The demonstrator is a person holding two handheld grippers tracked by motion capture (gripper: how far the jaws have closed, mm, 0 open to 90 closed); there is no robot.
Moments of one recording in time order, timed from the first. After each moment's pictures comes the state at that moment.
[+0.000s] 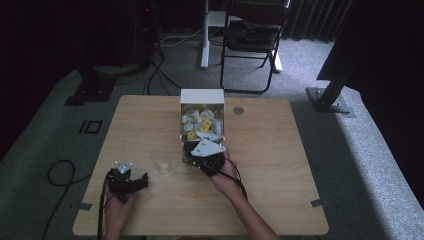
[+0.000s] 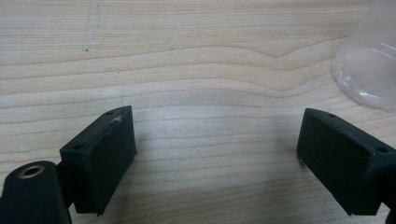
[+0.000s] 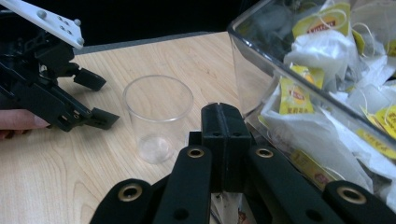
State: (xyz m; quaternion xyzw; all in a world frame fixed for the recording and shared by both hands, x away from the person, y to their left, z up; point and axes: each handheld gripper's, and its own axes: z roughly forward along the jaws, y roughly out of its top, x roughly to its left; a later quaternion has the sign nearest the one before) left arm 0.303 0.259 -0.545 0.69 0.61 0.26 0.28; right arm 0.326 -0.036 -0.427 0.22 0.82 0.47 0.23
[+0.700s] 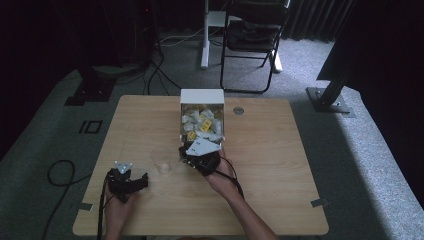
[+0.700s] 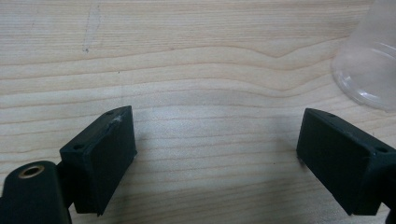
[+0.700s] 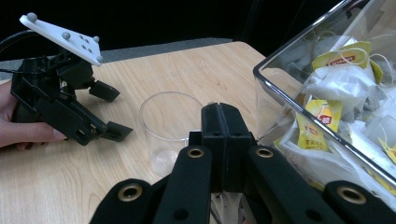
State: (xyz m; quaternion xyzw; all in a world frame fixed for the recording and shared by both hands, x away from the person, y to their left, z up) left arm 0.303 0.259 -0.545 0.69 0.61 0.26 0.28; right arm 0.323 -0.024 -0.417 0.20 0.82 0.48 0.22
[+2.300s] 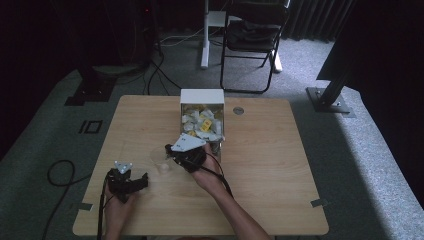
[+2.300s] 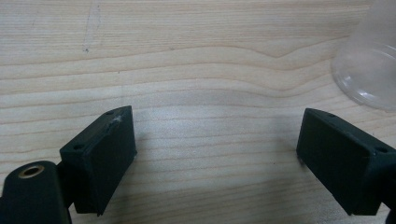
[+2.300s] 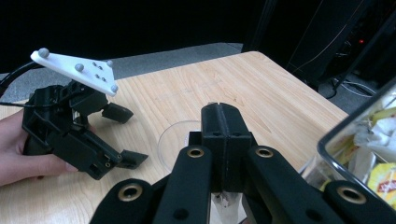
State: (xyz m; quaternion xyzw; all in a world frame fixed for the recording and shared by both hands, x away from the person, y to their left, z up) left arm 0.303 0.259 -0.545 0.69 0.61 0.26 0.28; right arm 0.331 0.013 -0.412 0.20 0.82 0.49 0.20
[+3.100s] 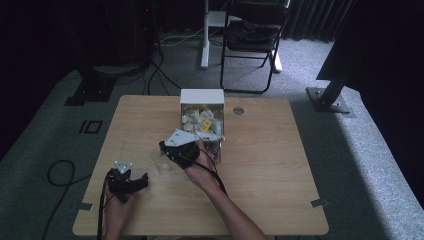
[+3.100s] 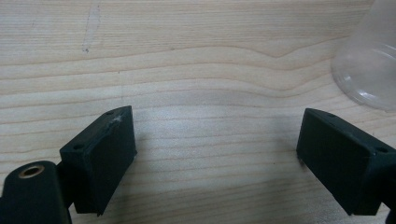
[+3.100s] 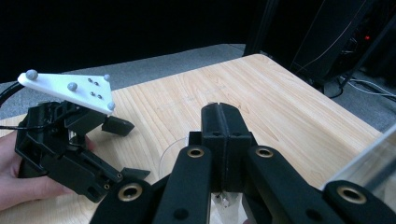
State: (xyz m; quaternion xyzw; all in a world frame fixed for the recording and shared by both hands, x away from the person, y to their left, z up) left arm 0.303 0.259 -0.545 0.69 0.61 0.26 0.28; right arm 0.342 0.031 -0.410 0.21 0.82 0.50 0.19
